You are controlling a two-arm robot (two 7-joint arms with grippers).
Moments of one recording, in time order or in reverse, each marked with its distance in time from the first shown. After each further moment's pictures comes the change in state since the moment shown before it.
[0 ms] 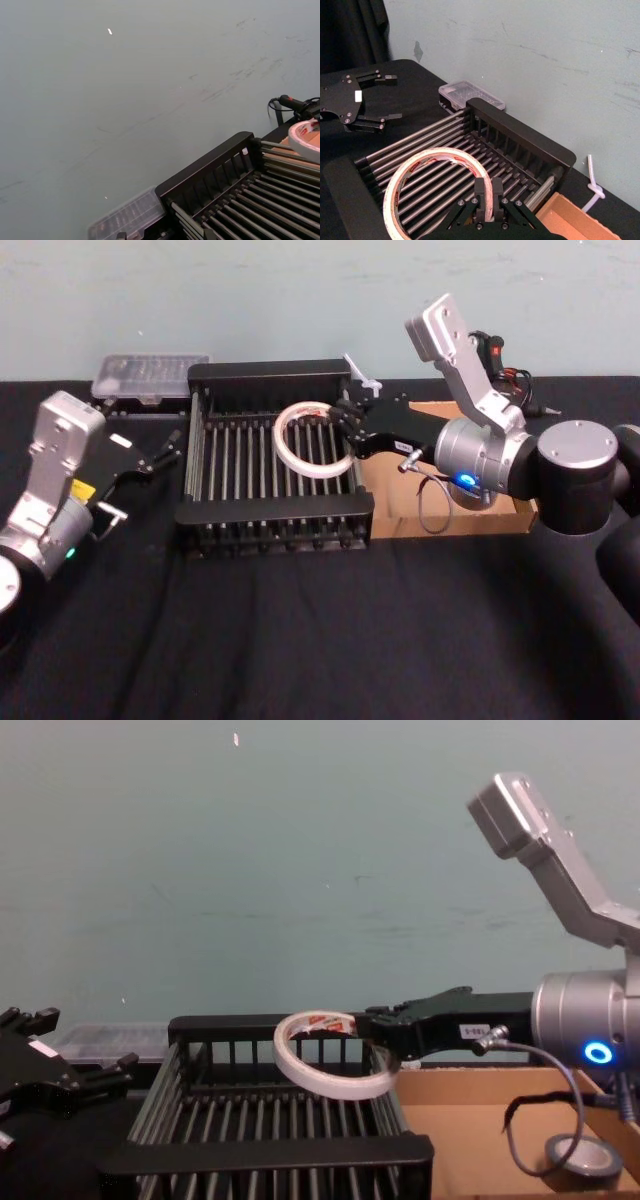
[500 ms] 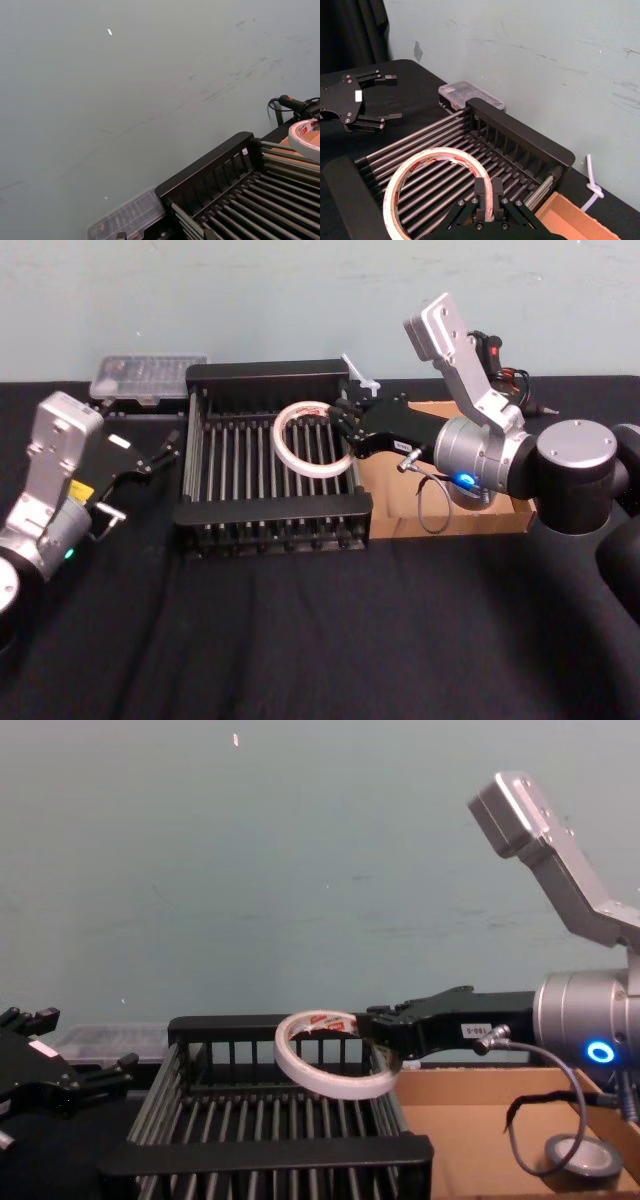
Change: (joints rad) left arm 0.000 0.000 0.000 0.000 0.000 0.000 0.000; right arm -0.002 0.004 0.001 -0.005 0.001 0.002 0.000
